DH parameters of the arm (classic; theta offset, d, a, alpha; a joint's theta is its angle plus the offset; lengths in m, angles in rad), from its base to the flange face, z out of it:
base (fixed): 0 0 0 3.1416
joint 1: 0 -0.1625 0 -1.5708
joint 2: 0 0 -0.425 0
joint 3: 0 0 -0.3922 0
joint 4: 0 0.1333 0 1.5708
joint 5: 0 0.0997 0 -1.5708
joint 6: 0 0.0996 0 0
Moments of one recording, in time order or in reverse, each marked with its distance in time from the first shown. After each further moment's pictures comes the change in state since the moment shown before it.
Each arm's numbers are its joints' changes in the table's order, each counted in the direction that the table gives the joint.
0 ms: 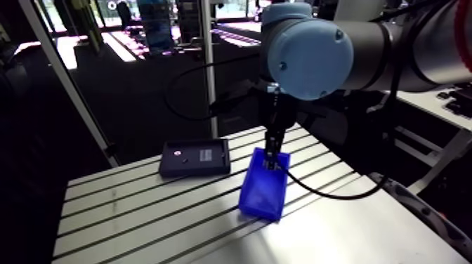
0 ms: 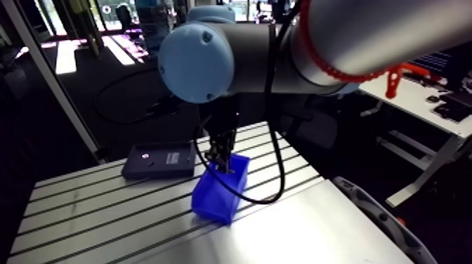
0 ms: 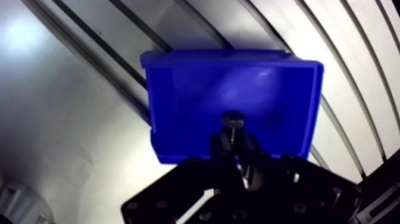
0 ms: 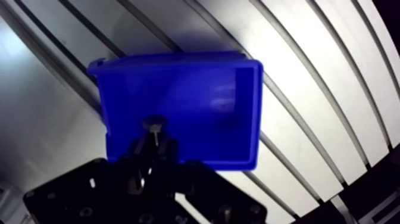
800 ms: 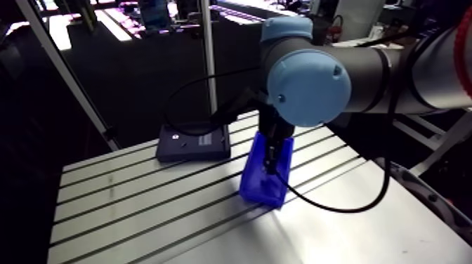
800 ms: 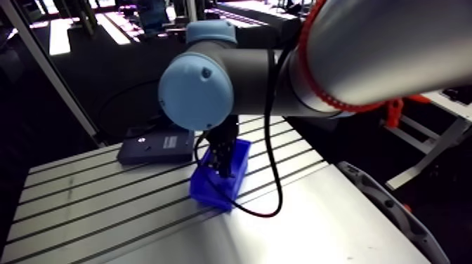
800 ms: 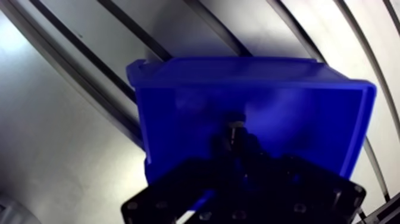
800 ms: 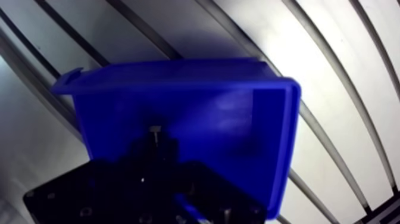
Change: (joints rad) arm -0.001 0.093 0.070 -0.131 -0.006 0.008
